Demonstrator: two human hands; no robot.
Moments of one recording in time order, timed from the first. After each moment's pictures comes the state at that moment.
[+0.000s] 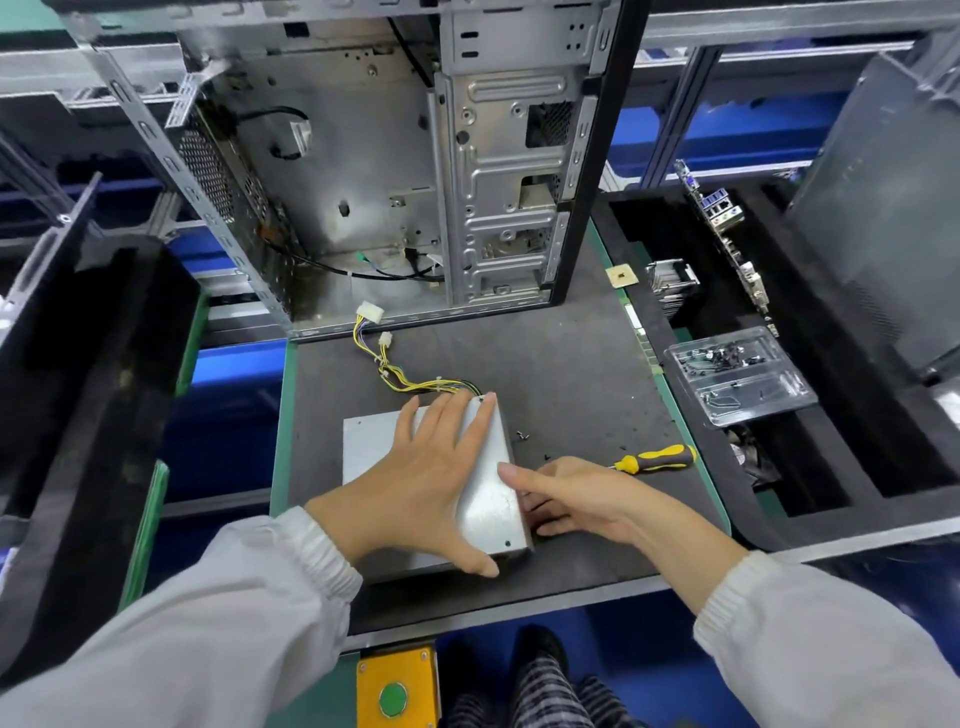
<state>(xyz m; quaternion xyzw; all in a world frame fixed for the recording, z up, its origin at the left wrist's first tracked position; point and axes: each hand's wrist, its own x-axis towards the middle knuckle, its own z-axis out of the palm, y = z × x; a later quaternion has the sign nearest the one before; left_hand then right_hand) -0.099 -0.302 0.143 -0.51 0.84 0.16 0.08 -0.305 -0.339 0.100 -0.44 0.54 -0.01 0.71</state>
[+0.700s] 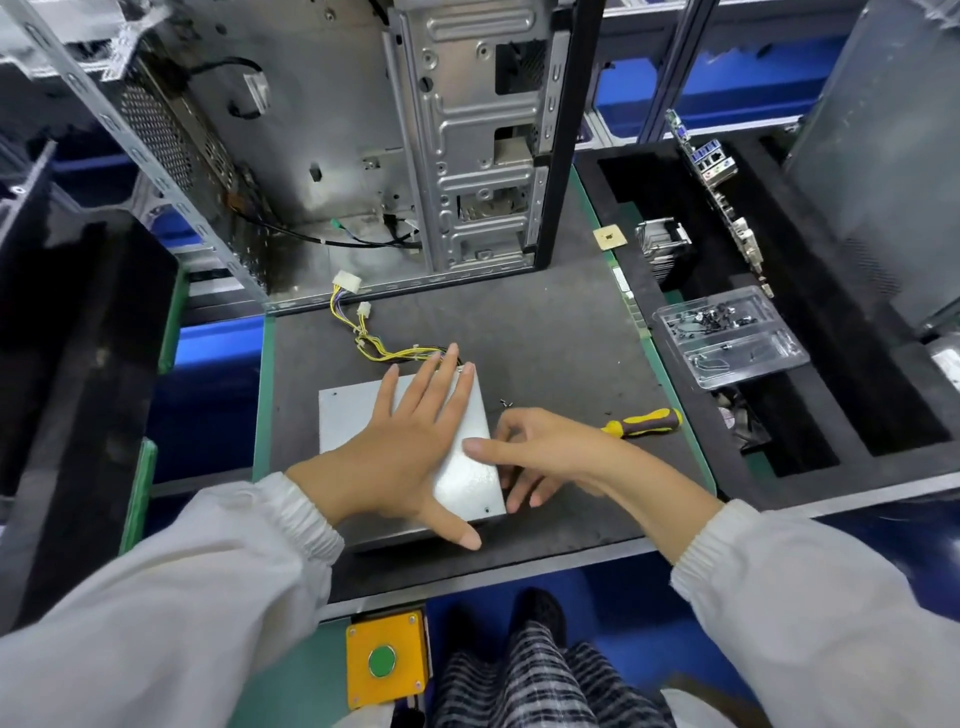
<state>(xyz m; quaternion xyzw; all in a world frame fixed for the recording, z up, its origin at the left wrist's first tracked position) -0.109 -0.308 0.139 -0.51 0.82 0.17 0.17 -0.298 -0.343 0.115 -0.55 0.49 0.00 0.68</state>
